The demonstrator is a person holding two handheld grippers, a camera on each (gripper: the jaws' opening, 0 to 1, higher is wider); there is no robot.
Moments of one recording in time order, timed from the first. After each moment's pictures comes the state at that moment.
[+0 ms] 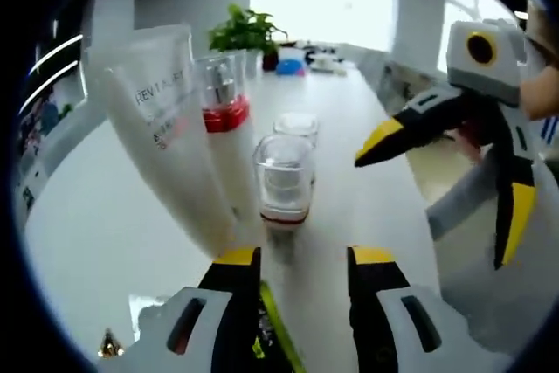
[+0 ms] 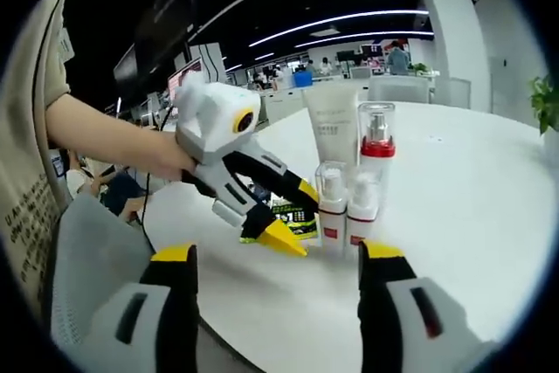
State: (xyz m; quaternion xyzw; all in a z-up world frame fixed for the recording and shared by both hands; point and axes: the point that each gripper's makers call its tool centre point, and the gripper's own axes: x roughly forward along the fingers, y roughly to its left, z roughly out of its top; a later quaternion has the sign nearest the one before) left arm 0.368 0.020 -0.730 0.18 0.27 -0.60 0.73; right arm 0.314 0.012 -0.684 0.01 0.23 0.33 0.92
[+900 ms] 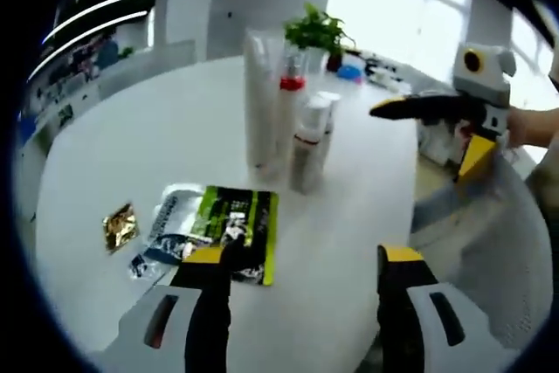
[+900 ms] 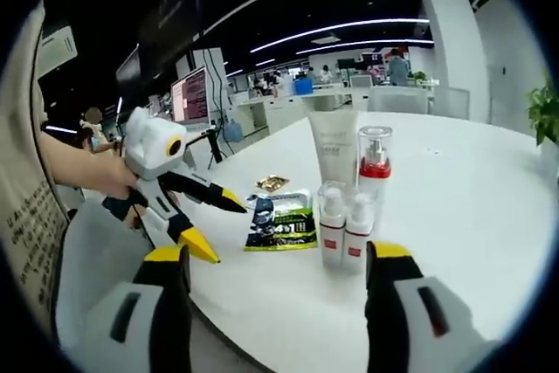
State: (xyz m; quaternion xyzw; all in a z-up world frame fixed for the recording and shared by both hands) left arm 0.325 0.118 -0.717 0.08 0.33 -0.47 0.82; right arm 0.305 0.009 -0.660 0.00 0.21 0.33 0.92
